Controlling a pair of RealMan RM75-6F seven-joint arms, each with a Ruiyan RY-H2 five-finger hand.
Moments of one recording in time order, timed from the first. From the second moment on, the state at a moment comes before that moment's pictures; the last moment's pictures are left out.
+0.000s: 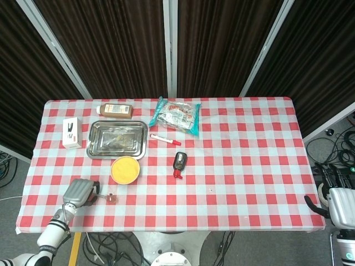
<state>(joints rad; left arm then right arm) -0.38 -1.40 0.00 -1.56 1.20 1.01 0.30 0.03 -1.08 0.06 -1.61 -1.53 1.54 0.08</state>
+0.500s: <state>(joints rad) -0.52 -1.26 -0.14 -1.68 1.14 0.97 0.32 0.03 -1.08 0.06 -1.60 -1.54 1.54 0.10</state>
